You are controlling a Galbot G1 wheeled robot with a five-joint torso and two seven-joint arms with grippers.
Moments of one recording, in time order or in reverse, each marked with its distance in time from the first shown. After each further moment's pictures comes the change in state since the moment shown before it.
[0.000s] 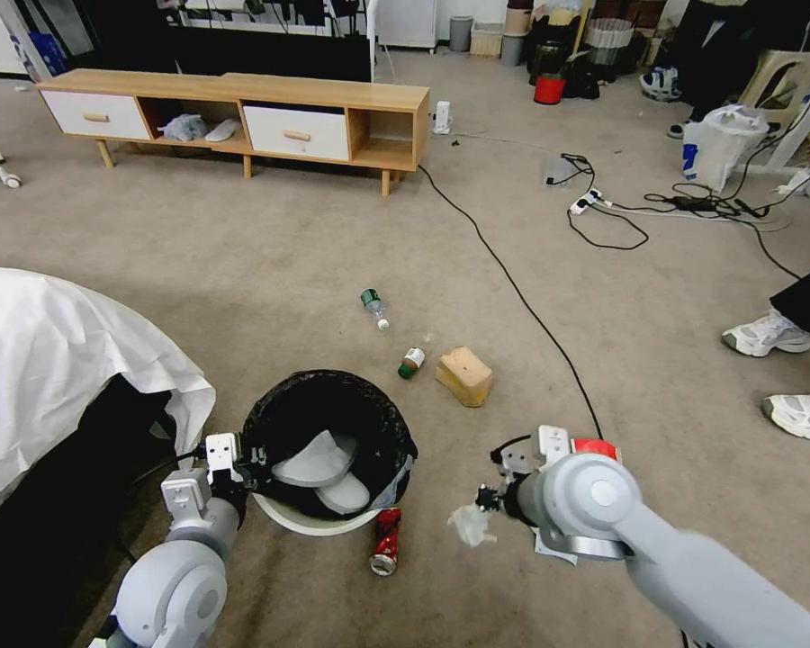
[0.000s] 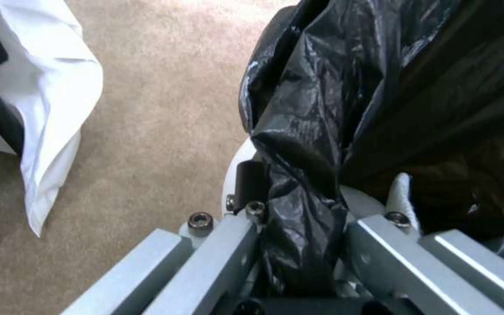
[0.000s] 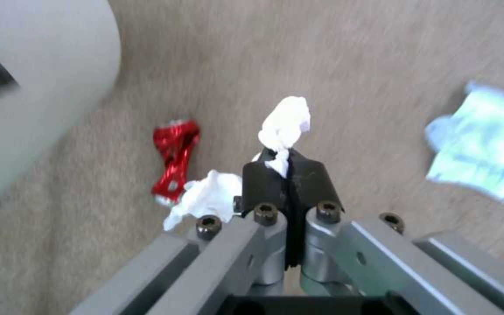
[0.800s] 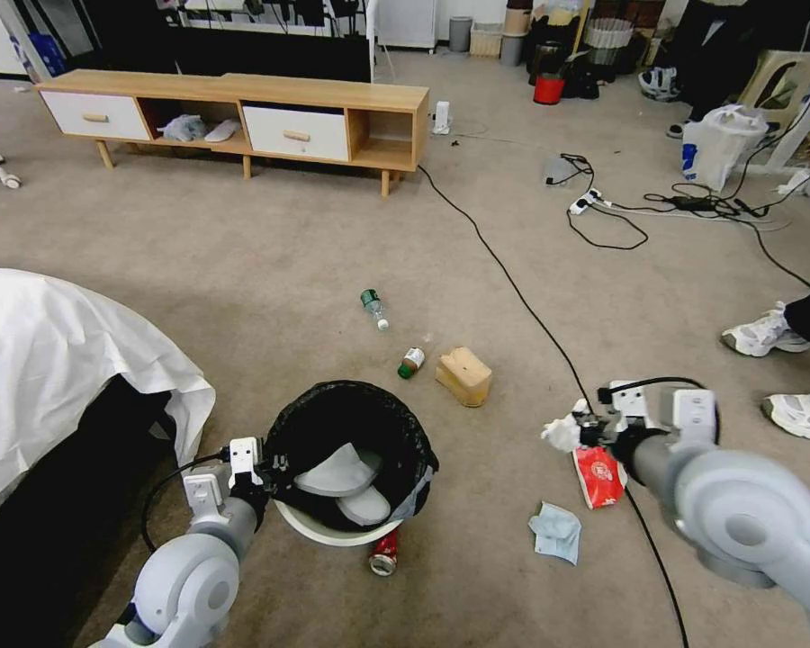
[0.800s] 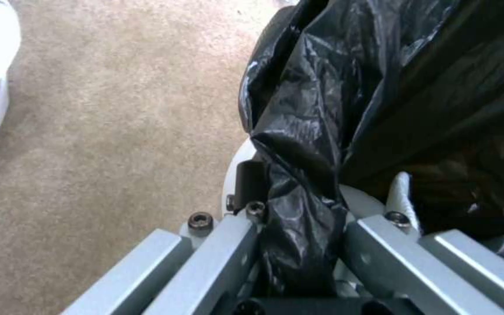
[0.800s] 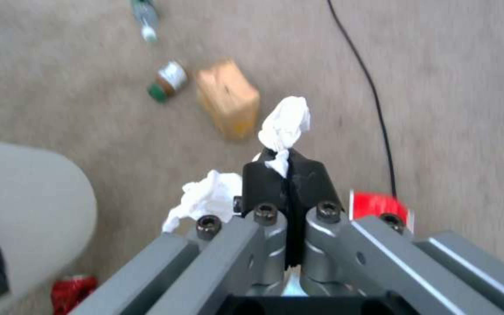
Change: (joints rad) left arm -0.057 0.027 0.083 0.041 -0.089 0.032 0.006; right arm -0.337 -0.282 0.497 0.189 -0.444 0.075 -0.418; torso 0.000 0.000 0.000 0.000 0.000
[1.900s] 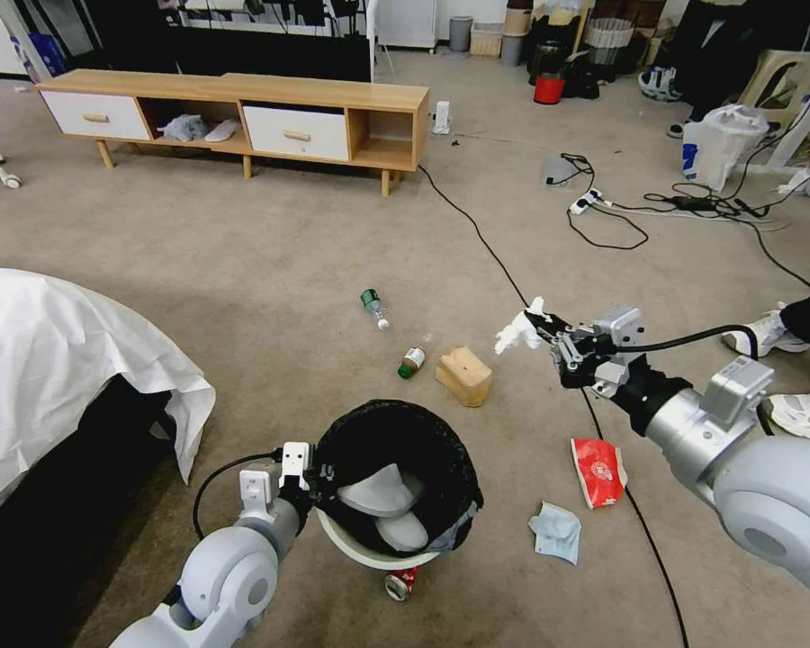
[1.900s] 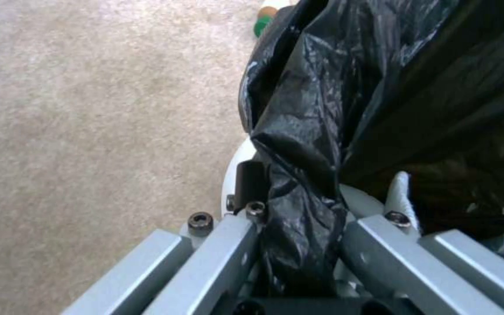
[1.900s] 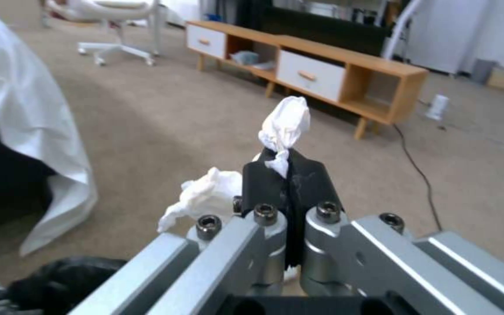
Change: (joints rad) left arm -0.125 0.020 0.191 0.043 -0.011 0.057 0.010; right arm 0.020 -0.061 0.009 0.026 -0.461 0.400 -0.630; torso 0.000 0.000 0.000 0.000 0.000
